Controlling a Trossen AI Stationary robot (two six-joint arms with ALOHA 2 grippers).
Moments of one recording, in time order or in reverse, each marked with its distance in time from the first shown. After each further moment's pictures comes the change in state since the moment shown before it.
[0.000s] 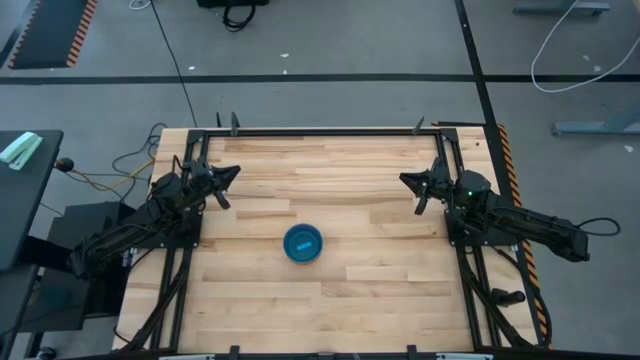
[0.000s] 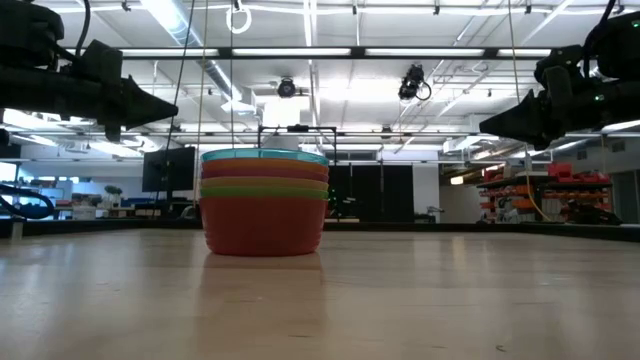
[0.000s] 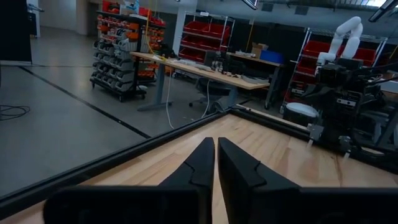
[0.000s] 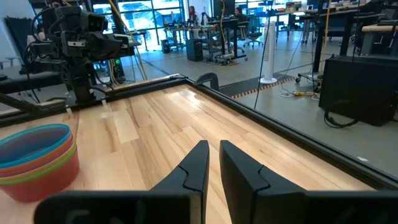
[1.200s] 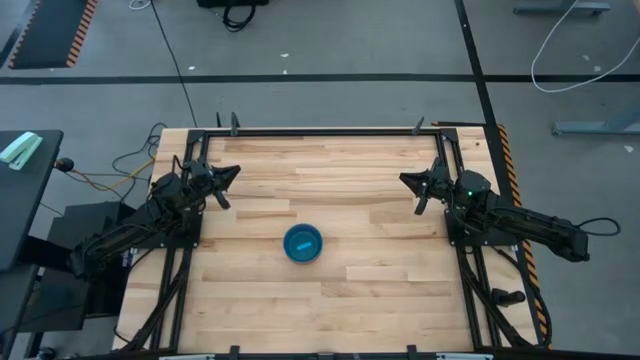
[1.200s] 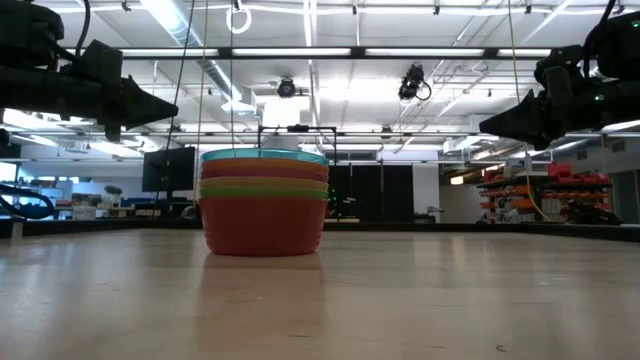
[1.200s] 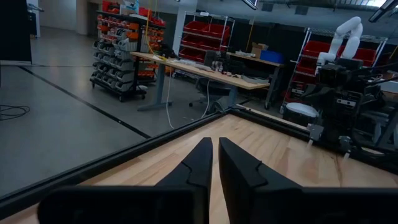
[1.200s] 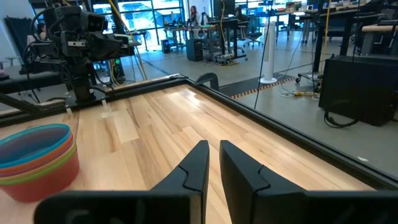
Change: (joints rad) left arm 0.000 0.000 0.000 0.000 0.000 -0.001; right arm 0.000 0.000 0.000 0.000 0.000 0.000
